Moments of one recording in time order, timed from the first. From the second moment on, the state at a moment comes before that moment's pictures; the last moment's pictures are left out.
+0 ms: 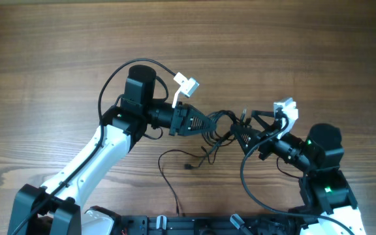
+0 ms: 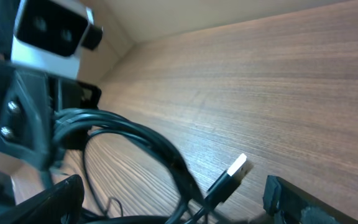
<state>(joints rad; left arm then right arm) -0.39 1.44 0.83 0.03 1.37 -0.49 0.17 0.69 0.41 -0.07 -0.65 0.30</state>
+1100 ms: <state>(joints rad) -0.54 1.44 0.85 -0.19 0.84 -0.56 0.17 0.85 0.40 0.01 -0.77 0.58</state>
